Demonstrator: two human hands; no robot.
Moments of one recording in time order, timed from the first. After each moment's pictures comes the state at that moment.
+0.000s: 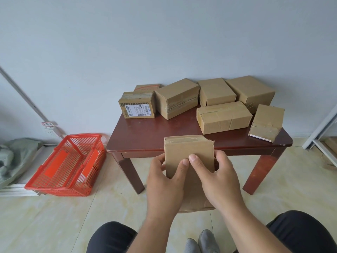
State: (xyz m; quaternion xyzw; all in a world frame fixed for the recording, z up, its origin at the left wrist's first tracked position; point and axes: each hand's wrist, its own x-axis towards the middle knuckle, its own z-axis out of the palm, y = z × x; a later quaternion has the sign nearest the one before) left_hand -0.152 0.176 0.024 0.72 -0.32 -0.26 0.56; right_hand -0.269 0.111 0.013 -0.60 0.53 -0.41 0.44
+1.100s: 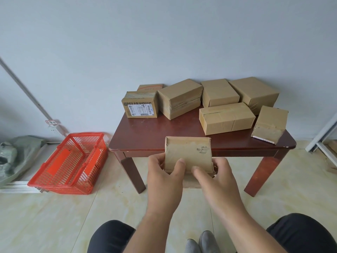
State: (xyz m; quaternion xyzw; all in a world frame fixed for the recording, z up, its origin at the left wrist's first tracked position) left_hand -0.148 0.174 0.036 0.69 -0.28 -0.28 0.60; right_hand -0.266 0.125 0.024 -0.55 0.52 -0.37 0.54
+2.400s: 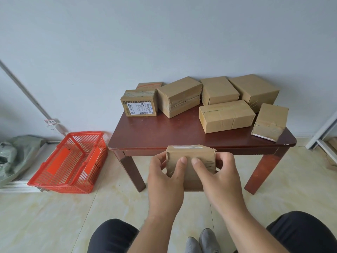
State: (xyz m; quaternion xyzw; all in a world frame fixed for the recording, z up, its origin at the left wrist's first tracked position) left_hand -0.153 0.176 0.024 0.69 -0.30 -0.26 0.60; right_hand -0.265 0.118 0.015 -0.58 0.53 -0.43 0.45
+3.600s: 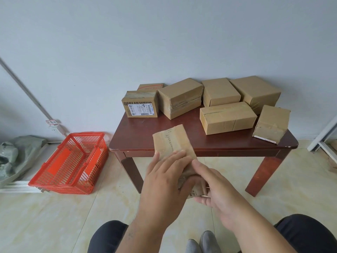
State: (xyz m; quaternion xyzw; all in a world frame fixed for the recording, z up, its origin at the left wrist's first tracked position) left_hand -0.125 0.185 0.021 0.67 -0.65 0.05 0.36; right_hand -0.272 0.121 0.026 -0.45 0.48 -0.24 0.71
